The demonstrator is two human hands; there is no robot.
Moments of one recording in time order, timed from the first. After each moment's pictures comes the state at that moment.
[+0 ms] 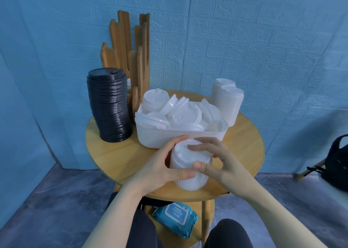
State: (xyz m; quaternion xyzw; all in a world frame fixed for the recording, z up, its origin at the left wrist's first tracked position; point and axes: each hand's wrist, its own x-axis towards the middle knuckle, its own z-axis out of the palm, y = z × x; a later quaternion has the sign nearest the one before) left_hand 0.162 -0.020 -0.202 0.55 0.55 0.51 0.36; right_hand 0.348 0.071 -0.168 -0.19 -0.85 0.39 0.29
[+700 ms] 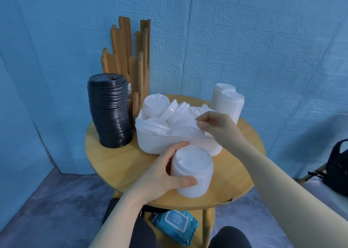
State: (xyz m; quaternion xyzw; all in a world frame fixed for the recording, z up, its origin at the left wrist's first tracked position) left_hand 0.162 -0.018 -0.205 0.55 0.57 0.50 0.35; right_hand 0.299 0.129 -0.118 -0.29 -0.80 0.39 0.34
